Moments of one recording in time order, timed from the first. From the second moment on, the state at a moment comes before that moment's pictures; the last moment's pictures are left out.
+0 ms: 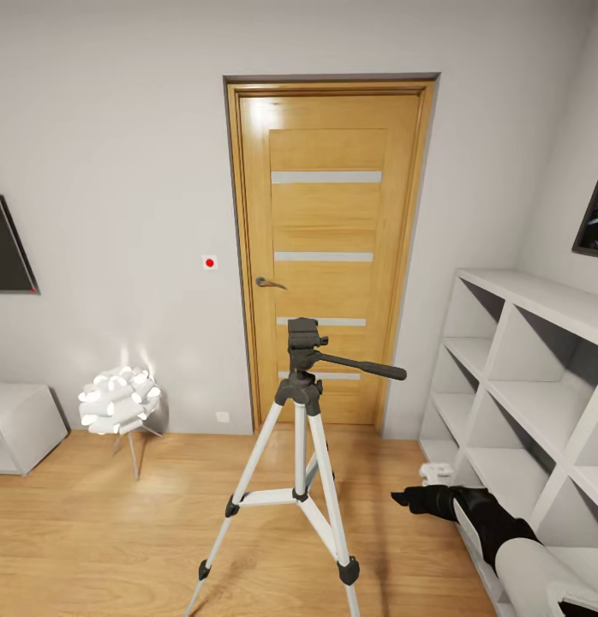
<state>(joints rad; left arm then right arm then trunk) -0.25 -0.02 -0.46 0.00 0.89 -0.05 0.11 -0.68 -0.13 -0.25 -0.36 0.28 0.30 0.44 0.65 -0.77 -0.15</state>
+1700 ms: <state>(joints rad) -0.25 -0.02 -0.46 0.00 0.90 -0.05 0.11 -0.68 -0.14 -0.26 -0.32 0.27 0.15 0.38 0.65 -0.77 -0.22</state>
